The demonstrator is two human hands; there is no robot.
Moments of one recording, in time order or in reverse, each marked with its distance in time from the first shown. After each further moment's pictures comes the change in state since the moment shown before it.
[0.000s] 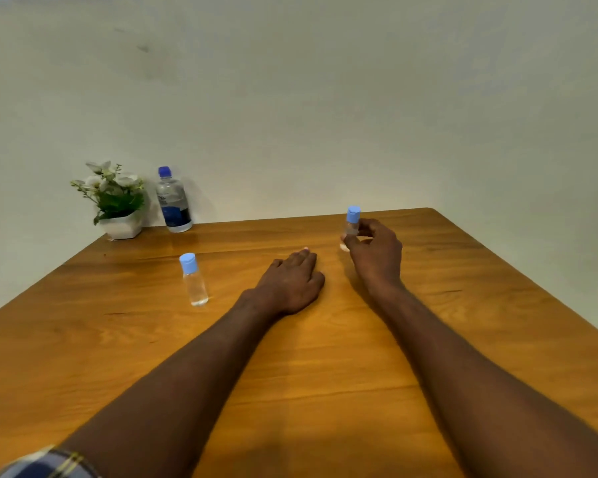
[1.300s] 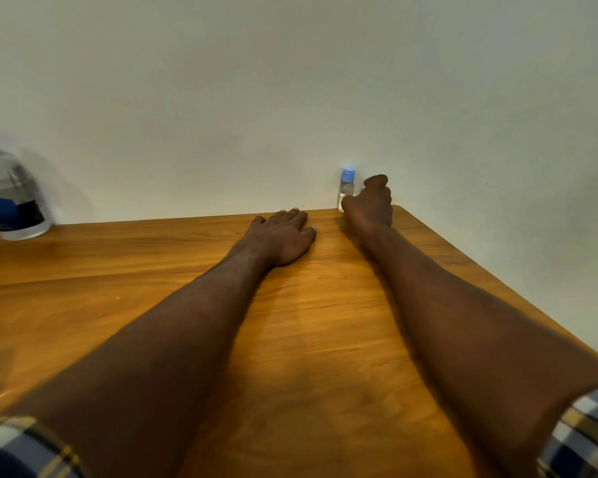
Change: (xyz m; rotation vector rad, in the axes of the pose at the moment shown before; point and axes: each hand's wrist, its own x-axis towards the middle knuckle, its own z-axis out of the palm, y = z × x) left_hand 0.234 0.025 0.028 0.004 -0.031 0.053; right_hand 0.221 0.110 0.010 -0.396 0.113 0.154
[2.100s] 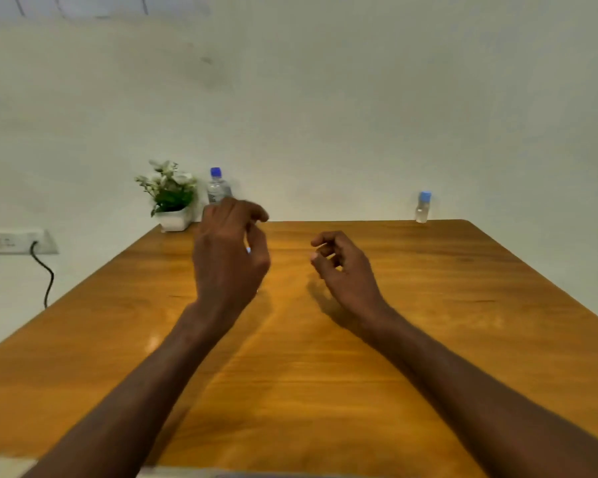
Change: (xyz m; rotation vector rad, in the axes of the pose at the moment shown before) left_hand -0.384 -0.061 -0.109 -0.093 1.210 0.034; right_hand -0.336 -0.122 -0.067 0.607 -0.518 -0.453
